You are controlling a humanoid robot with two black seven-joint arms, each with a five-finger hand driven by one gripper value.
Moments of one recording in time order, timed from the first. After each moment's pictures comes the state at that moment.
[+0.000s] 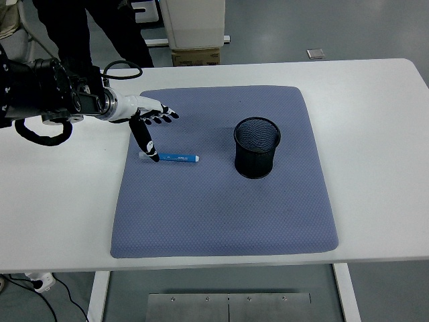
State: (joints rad) left arm -1.86 0.00 1.46 -1.11 -0.33 -0.15 -0.38; right arm 0.02 0.00 0.67 0.23 0.36 0.04 0.12
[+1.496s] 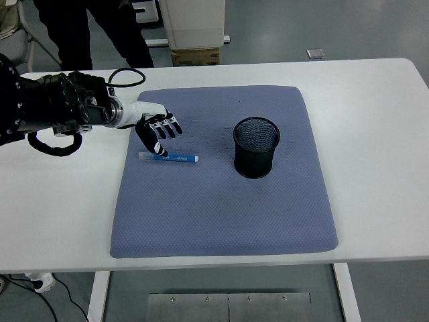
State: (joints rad) left arm -1.79 0.00 1.44 -1.05 -0.35 -0.10 -0.38; right arm 0.02 0.00 0.67 0.23 0.36 0.04 0.12
